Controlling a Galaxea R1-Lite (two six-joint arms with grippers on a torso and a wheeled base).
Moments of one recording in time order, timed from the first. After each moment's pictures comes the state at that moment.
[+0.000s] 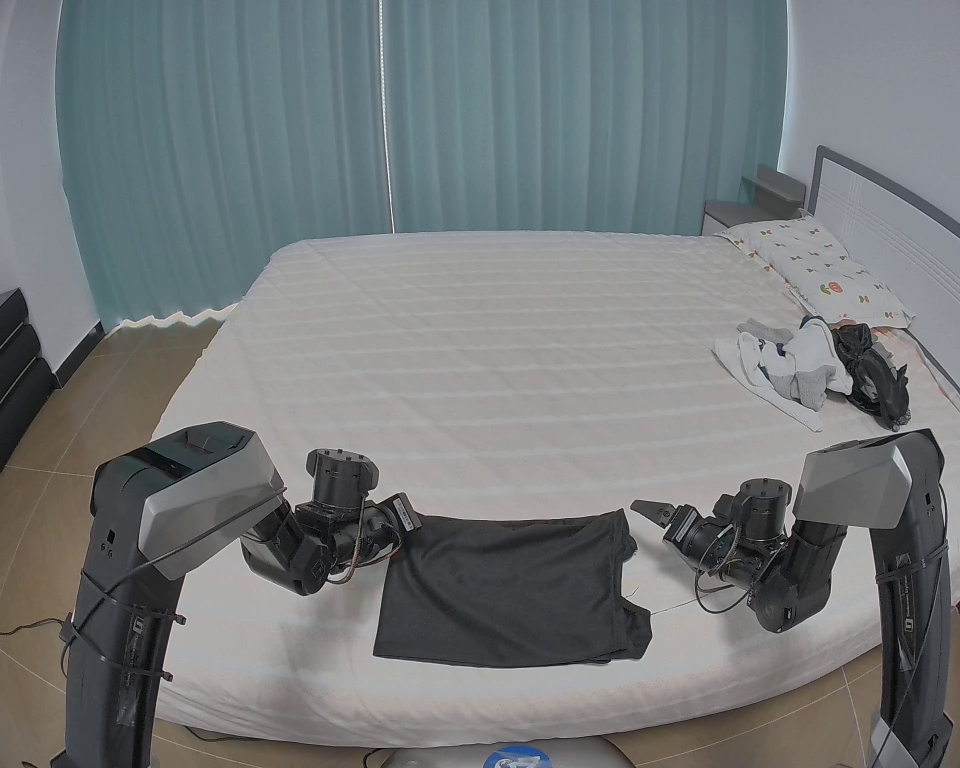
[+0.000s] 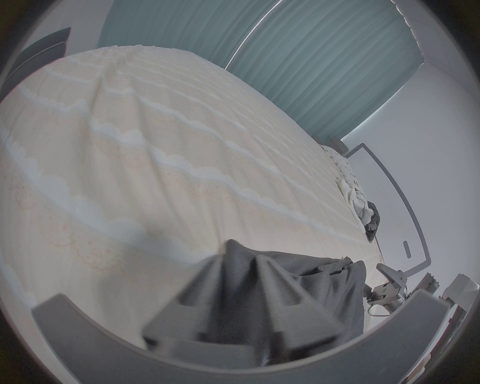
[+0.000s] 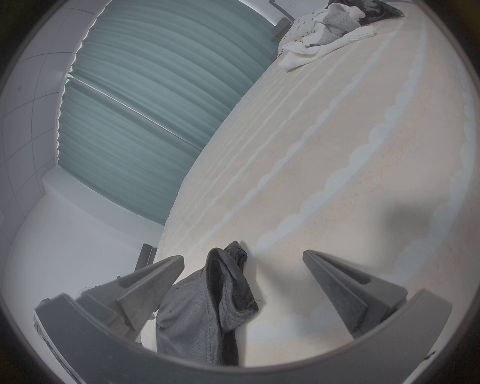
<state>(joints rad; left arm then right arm) -0.32 2.55 -1.20 -0.79 -0.09 -0.69 0.20 2.53 -0.73 -1.44 0.26 0.85</state>
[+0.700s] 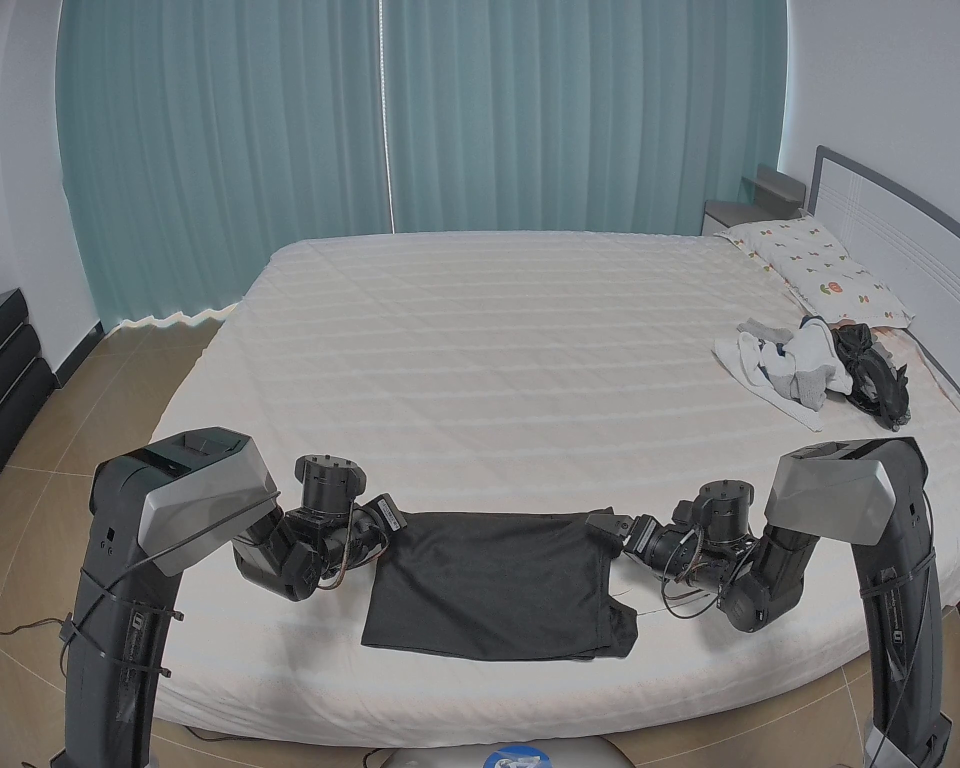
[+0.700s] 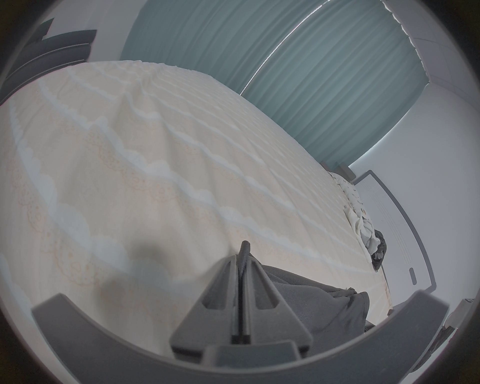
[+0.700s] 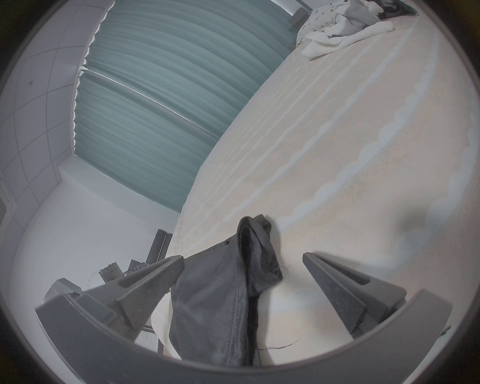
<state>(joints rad) -0.29 2.56 -1.16 -0.86 -0.03 -0.73 0.29 2.55 -0.83 -1.31 0.30 0.84</state>
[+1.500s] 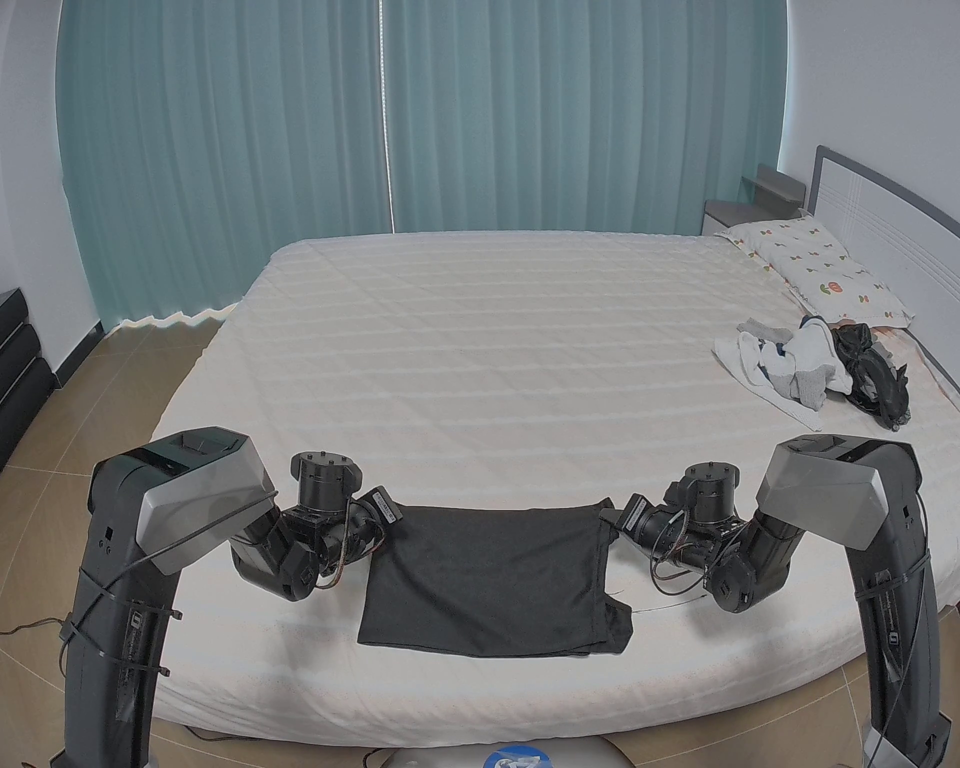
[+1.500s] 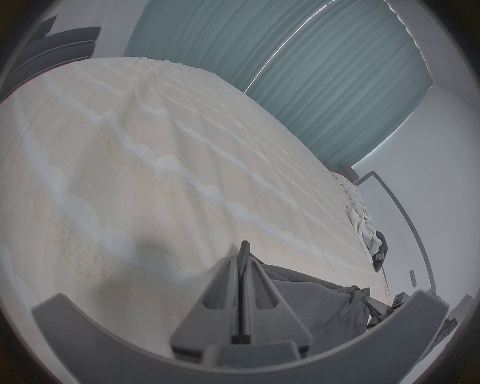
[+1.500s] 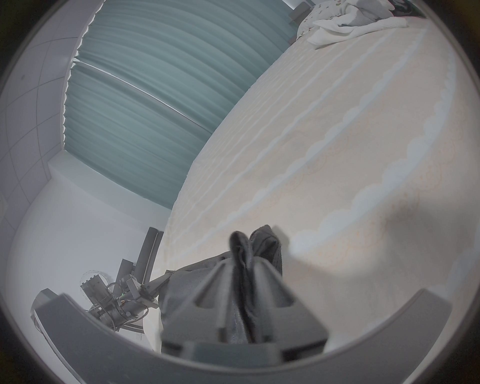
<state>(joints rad) -0.29 2.56 -1.15 -0.91 0.00 -0.75 0.30 2.57 -0.99 -1.19 0.23 0.84</state>
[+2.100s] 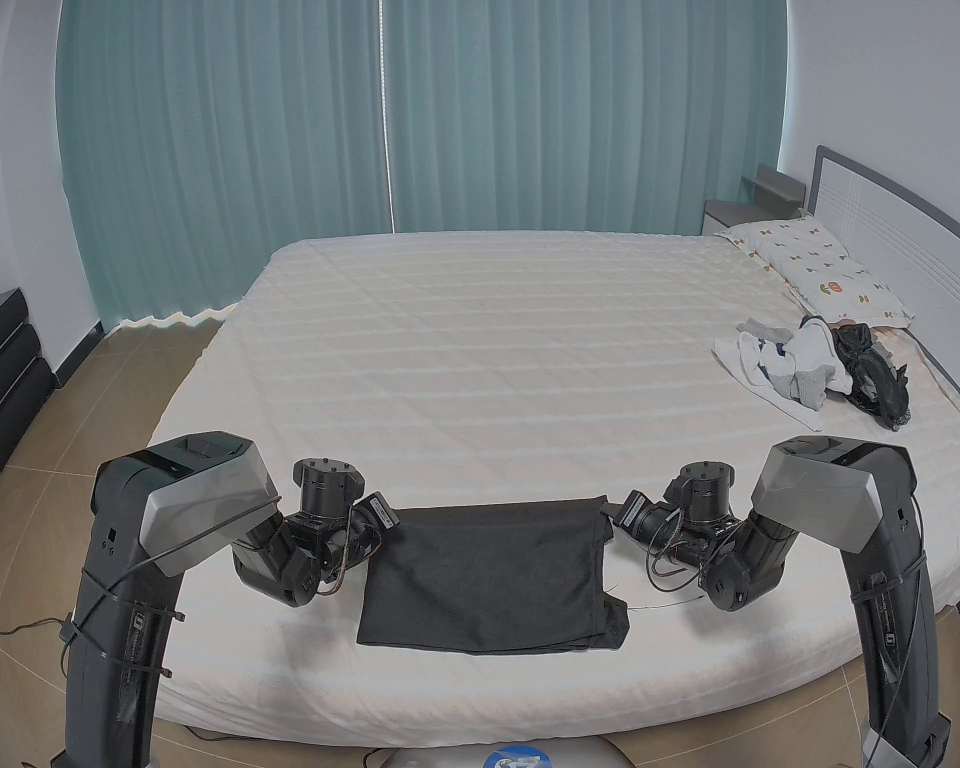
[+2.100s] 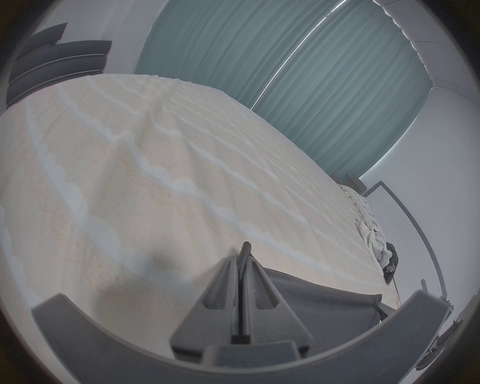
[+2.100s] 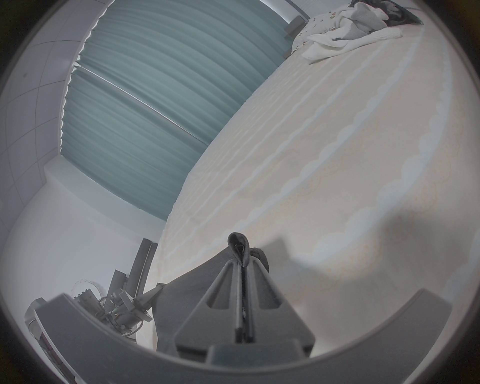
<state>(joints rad) -0.29 2.57 -1.13 -0.92 0.09 -0.74 0.30 2.59 -1.03 -1.18 0.15 0.84</state>
